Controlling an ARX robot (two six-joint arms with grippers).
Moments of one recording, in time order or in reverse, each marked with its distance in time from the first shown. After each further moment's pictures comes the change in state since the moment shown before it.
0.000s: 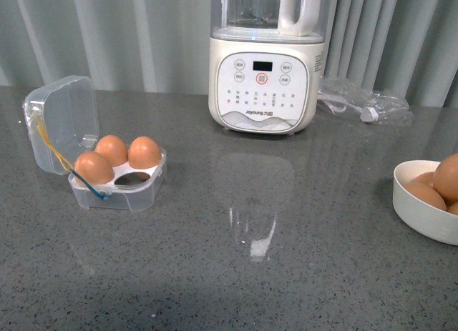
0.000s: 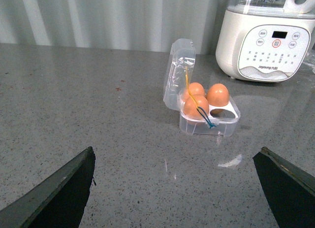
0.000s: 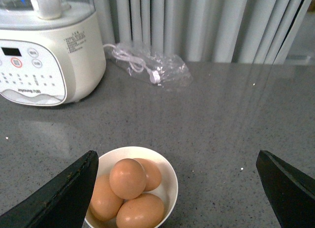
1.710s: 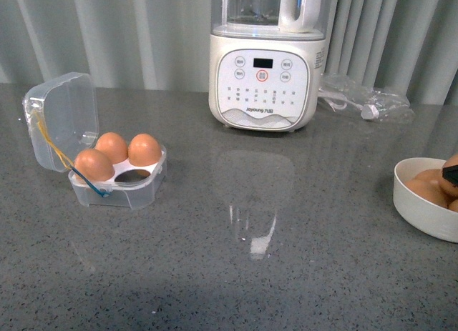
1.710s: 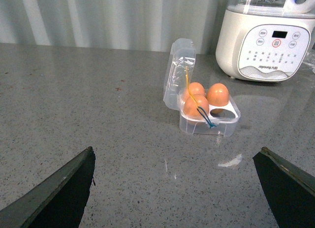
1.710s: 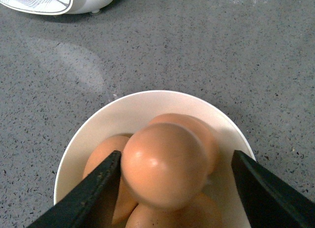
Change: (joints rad) left arm 0.000 0.000 0.000 0.000 0.000 0.000; right arm -0.027 0.536 0.179 0.047 -0.238 -0.047
